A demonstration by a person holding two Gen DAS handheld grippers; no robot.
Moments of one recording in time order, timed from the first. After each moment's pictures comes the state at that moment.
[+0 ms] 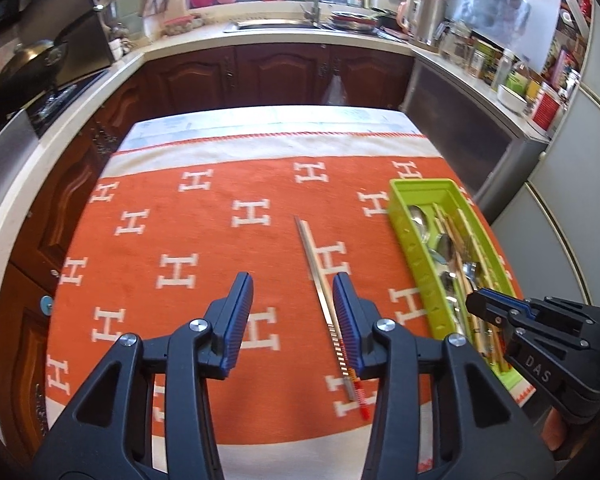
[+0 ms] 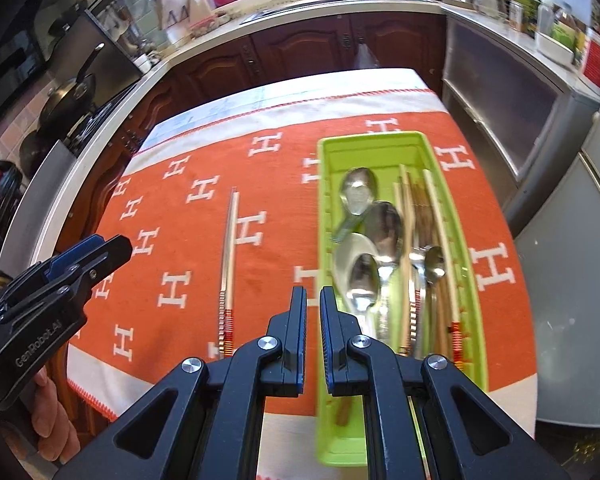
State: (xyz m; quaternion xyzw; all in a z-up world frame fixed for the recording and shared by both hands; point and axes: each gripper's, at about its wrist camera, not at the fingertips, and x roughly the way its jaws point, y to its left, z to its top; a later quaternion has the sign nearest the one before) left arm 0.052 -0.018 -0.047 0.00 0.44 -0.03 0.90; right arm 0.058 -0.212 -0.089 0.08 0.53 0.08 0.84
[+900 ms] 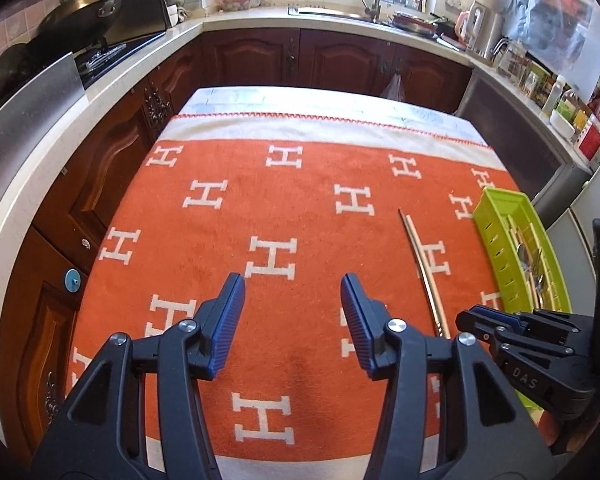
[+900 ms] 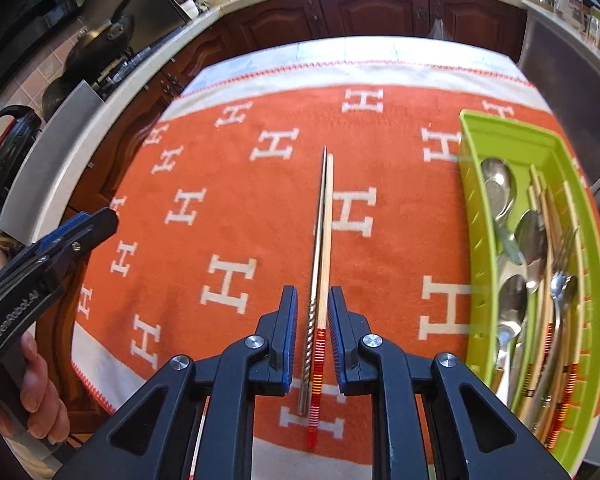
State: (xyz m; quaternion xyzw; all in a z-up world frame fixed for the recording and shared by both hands) left arm 0.062 0.084 -0.087 -0.04 0.45 0.03 0.89; right arm 0.106 -0.109 -0.154 0.05 0.58 0.16 0.80
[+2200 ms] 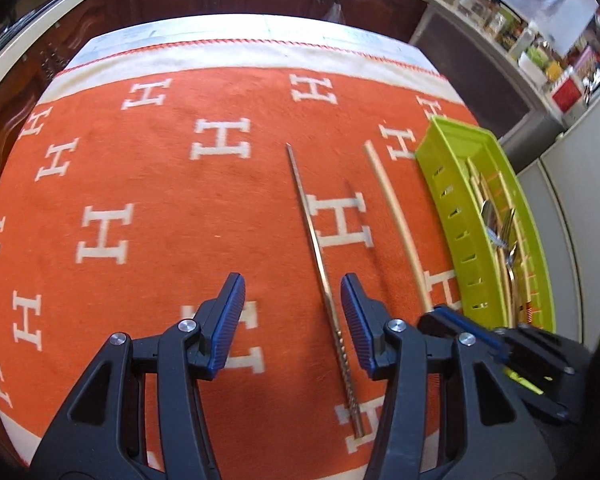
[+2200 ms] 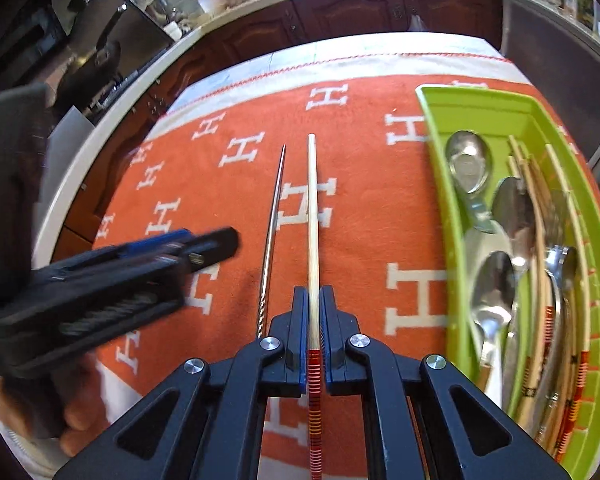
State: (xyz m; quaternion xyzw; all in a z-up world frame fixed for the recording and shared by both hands) left arm 0.126 -0.022 -0.158 -0.05 0.55 -0.08 0.83; right arm 0.092 -0.155 -0.166 0.10 0.54 0.14 0.82
